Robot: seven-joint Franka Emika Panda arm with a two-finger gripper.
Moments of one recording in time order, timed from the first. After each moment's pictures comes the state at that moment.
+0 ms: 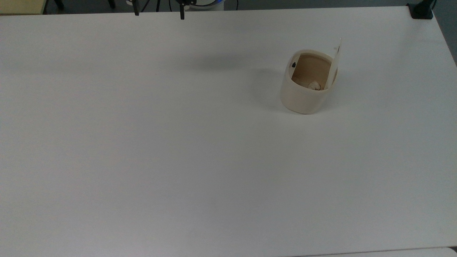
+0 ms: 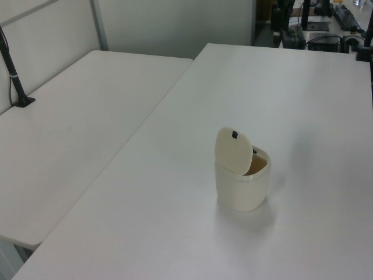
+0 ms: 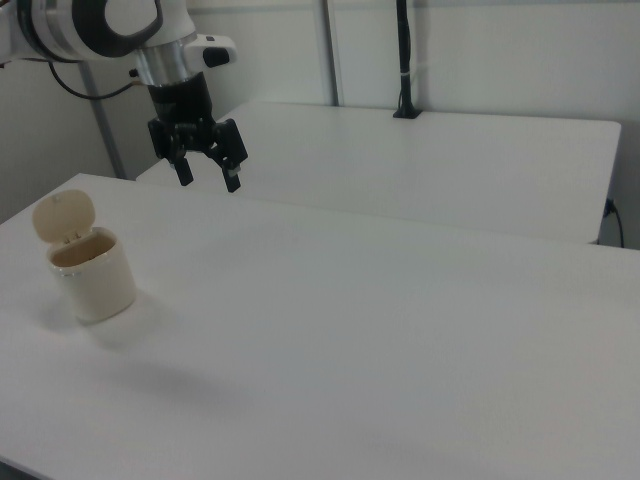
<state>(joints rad) -0.02 0.00 0.00 -1.60 -0.08 1.63 -0.01</state>
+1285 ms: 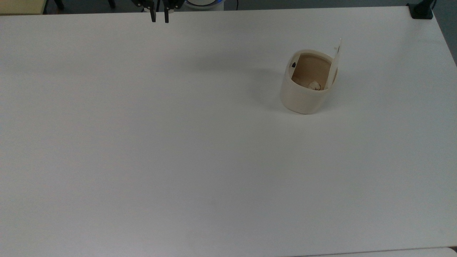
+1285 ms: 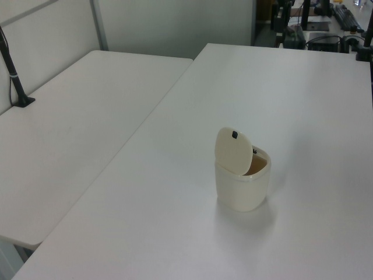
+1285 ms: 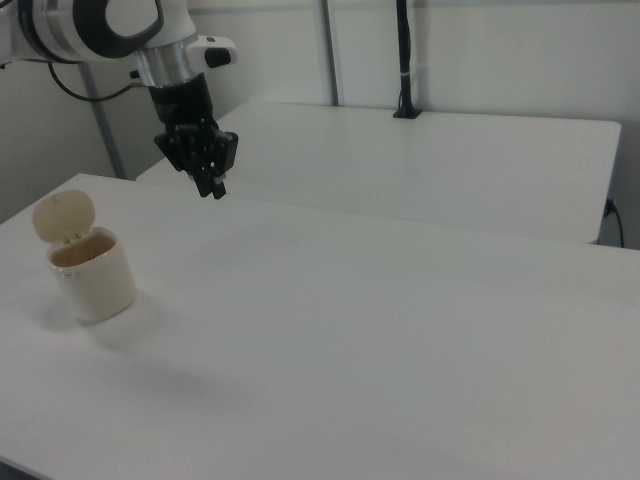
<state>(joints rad) -0.02 0.00 0.00 -1.60 -0.08 1.63 -0.05</state>
